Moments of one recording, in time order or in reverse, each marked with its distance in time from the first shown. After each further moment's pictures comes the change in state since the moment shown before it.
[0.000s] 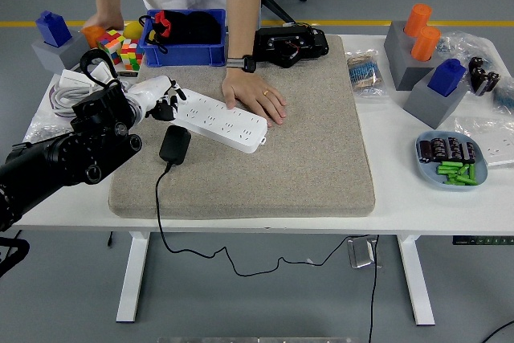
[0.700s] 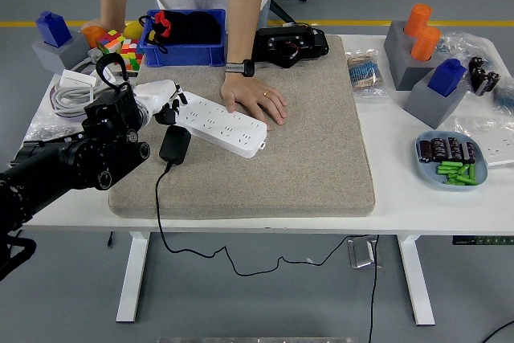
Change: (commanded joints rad) left arm -0.023 -0.041 0.085 0.054 0.080 0.016 0.017; right arm -0.005 0.002 -0.002 0.000 0.001 0.000 0.000
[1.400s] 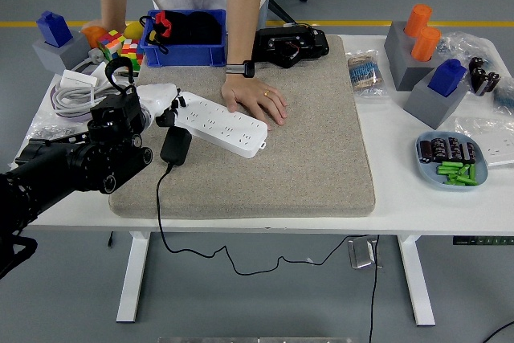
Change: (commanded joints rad) left arm -0.007 -0.021 0.082 0.032 -0.011 -0.001 -0.004; right arm 0.001 0.001 0.000 0.000 0.000 0.000 0.000
